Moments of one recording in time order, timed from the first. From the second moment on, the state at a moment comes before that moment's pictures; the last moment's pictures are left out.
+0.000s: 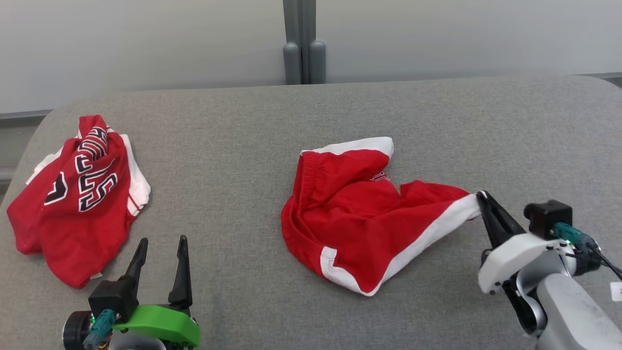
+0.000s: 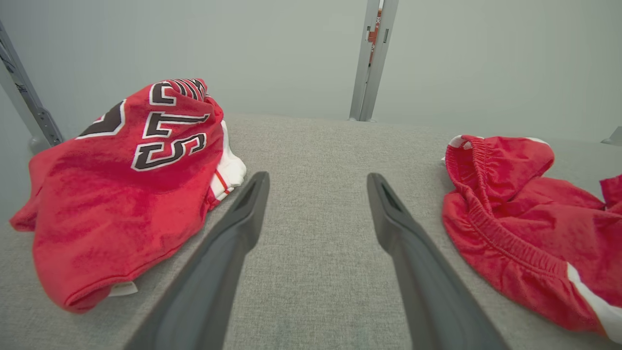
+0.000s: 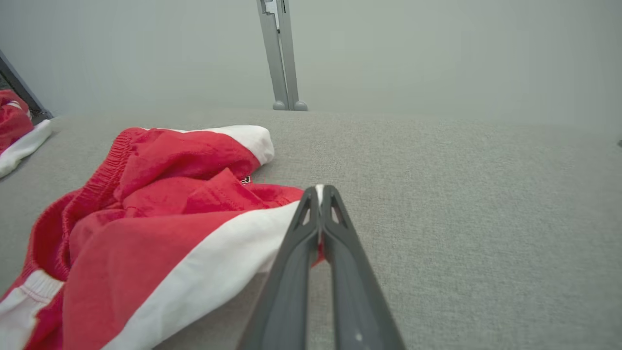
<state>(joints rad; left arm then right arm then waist) -0.07 0.05 0.00 0.33 -0.18 -0.13 -0.26 -0.30 -0.26 0.22 0.49 0.35 0.13 -0.17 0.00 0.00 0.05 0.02</state>
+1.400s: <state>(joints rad) -0.05 0.06 -0.01 0.32 -0.17 -0.13 -0.26 0.06 -0.07 0.03 0.05 0.20 0.13 -0.26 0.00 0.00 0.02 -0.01</state>
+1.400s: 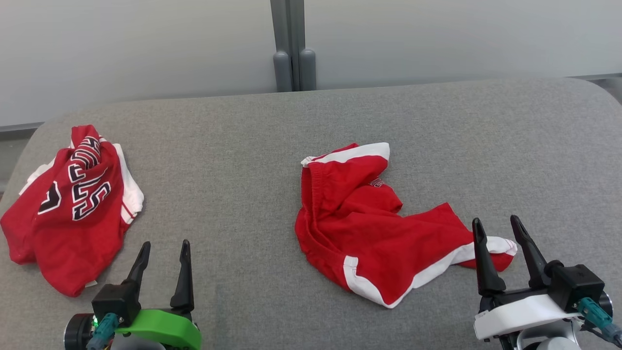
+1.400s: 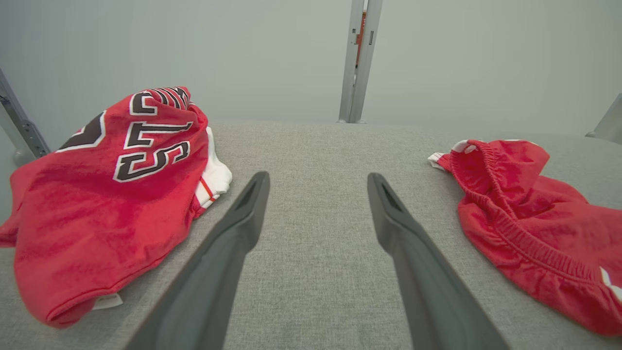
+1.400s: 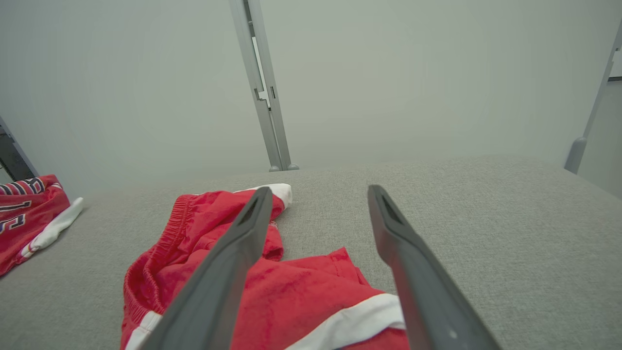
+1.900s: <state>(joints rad) -0.22 0.09 -0.32 0.37 -0.14 -0.13 -0.26 0.03 -0.07 0.03 0.06 0.19 0.13 -0.26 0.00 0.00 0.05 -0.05</state>
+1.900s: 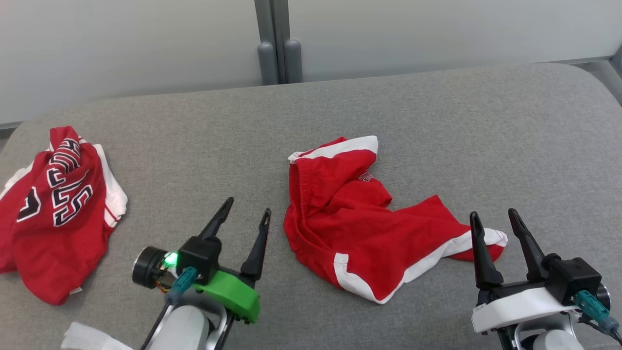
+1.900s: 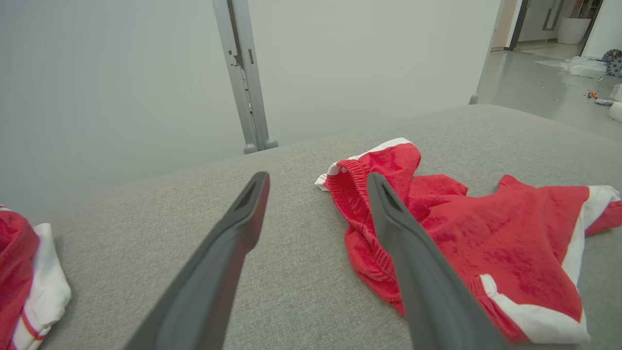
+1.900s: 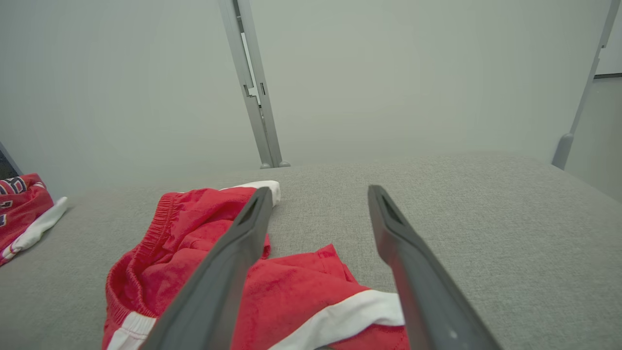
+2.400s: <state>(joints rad) -0.42 0.13 -0.71 0.49 -0.24 -0.13 -0.17 0.00 -0.07 0.03 0.08 0.20 0.13 -0.26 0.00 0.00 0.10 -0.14</state>
